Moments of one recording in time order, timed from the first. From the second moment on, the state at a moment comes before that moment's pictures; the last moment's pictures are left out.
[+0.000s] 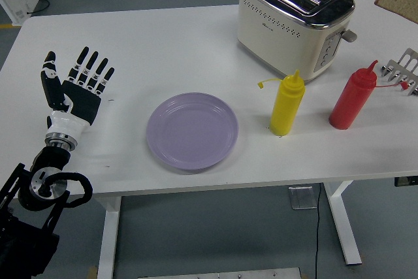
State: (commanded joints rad) left arm -0.25 0.11 -1.38 -1.28 0.31 -0.02 -0.13; right arm 0.55 -0.48 1.33 1.35 -2.02 -0.30 -0.25
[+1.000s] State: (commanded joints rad) left arm -0.13 0.16 -1.58 -1.36 0.27 -0.03 -0.12; right arm 1.02 -0.25 1.15 1.13 -1.85 -0.30 -0.46
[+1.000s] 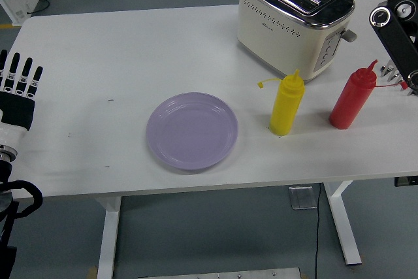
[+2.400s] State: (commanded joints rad) left arm -0.14 0.16 -1.57 -1.36 0.28 -0.03 -0.12; right arm 1.17 -0.07 1.07 0.89 -1.89 -0.30 -0.65
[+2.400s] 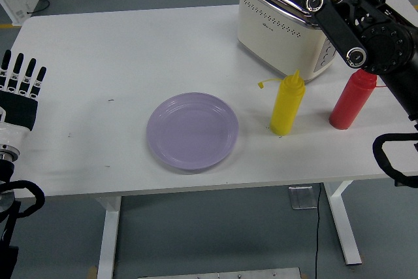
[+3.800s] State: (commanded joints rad) left arm -0.14 0.16 -1.57 -1.36 0.28 -0.03 -0.12; right arm 1.13 -0.05 1.05 0.80 -1.92 -0.23 -0.60
